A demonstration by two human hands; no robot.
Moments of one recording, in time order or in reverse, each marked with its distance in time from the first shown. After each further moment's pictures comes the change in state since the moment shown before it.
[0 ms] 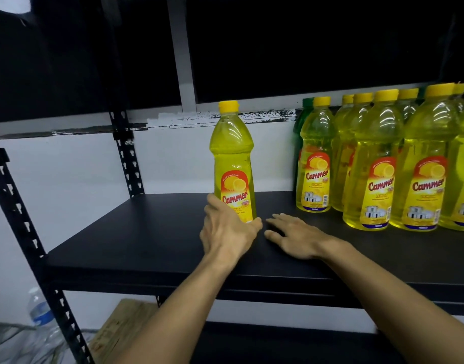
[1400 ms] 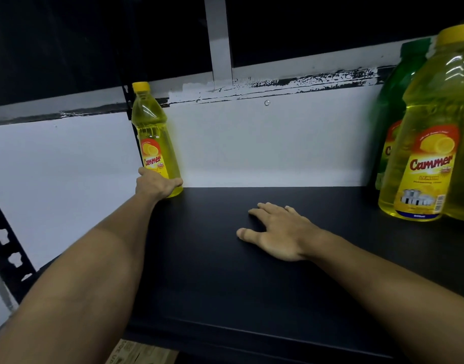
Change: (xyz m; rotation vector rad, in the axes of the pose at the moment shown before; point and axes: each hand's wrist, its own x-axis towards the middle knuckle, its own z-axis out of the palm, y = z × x) left_hand 0.280 -0.186 -0.027 0.018 0.108 -0.329; right_hand 0.117 -0.095 0.035 0.017 -0.035 -0.126
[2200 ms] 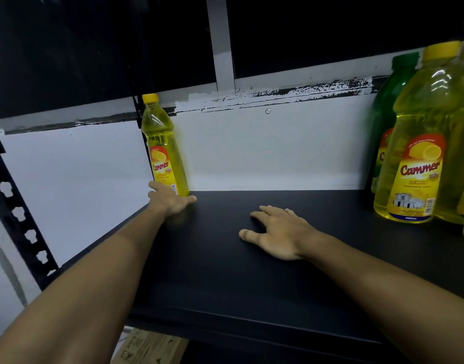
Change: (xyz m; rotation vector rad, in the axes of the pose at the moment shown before) left_hand -0.045 -0.008 -0.010 0.006 -0.149 0.023; right_hand 0.000 -0.001 -0.001 -0.008 0.029 -0.006
